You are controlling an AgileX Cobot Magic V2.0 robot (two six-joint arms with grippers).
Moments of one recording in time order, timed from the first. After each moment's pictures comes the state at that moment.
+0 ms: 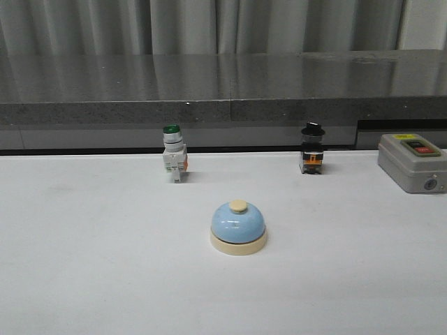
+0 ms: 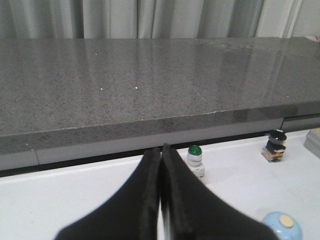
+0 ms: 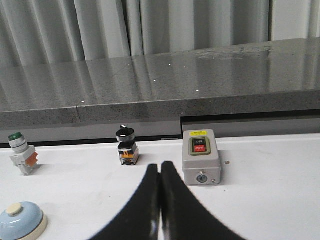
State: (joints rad) left arm -0.31 0.57 -0.47 -0.07 0.12 0.00; right arm 0.12 -0.01 0.03 -0.10 0.02 0.23
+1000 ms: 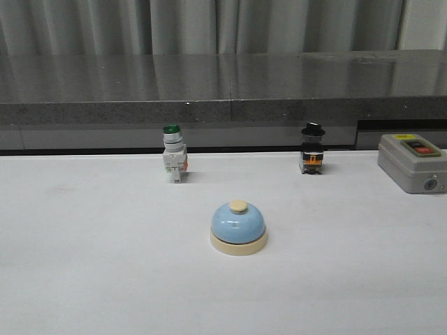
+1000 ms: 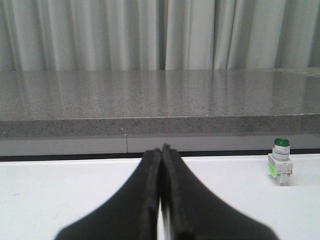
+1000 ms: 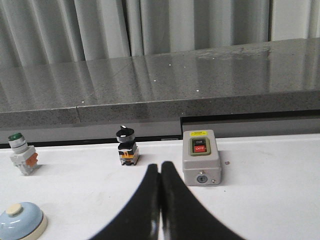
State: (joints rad) left arm -0.05 0.00 0.00 0.01 0.02 -0.05; right arm 0.12 -0.01 0.03 -0.10 0.02 0.23
